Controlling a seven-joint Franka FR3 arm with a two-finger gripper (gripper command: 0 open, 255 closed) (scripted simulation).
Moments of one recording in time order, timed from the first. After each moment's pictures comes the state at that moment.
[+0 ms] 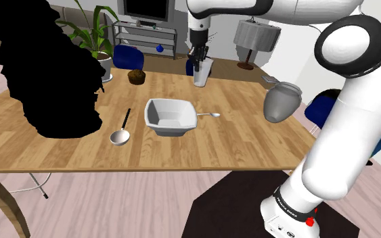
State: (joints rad) arm 0.08 0.17 0.01 -1.51 -0.16 1.60 -0.14
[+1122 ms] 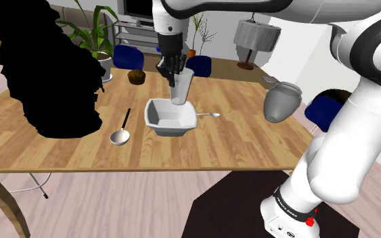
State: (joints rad) arm 0.29 0.07 0.19 -1.62 -0.13 1.56 0.23
